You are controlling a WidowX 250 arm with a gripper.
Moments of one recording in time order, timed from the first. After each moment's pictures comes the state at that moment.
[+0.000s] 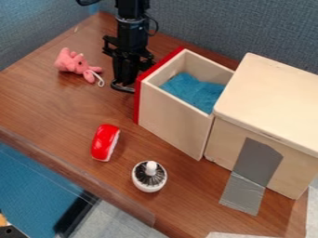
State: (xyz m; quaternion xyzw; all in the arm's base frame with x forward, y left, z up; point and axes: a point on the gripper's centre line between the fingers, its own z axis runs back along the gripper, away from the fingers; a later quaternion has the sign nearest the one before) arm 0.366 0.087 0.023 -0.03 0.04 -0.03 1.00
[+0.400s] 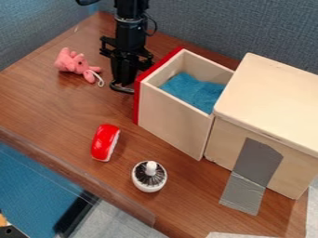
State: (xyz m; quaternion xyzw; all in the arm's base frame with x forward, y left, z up) arm 0.366 0.086 0.026 -0.03 0.05 0.00 1.00
